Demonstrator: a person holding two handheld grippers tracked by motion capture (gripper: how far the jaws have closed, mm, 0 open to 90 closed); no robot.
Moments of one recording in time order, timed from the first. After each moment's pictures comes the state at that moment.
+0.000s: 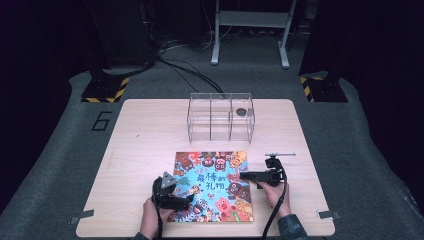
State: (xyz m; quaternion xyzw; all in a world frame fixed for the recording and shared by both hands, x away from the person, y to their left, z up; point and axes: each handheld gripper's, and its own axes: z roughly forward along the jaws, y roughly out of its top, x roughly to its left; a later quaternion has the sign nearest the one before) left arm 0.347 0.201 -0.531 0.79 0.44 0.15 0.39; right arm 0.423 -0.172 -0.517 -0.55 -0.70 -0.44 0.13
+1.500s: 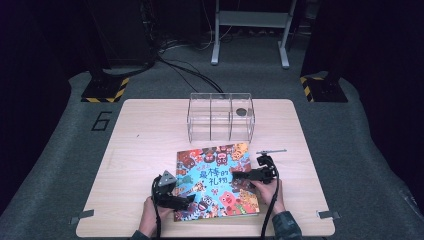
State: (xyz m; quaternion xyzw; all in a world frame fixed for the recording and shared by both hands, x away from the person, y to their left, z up) left arm 0.353 0.207 -0.531 0.80 0.42 0.10 0.42; right arm 0.433 -0.149 -0.514 -0.50 -0.73 -0.46 0.13
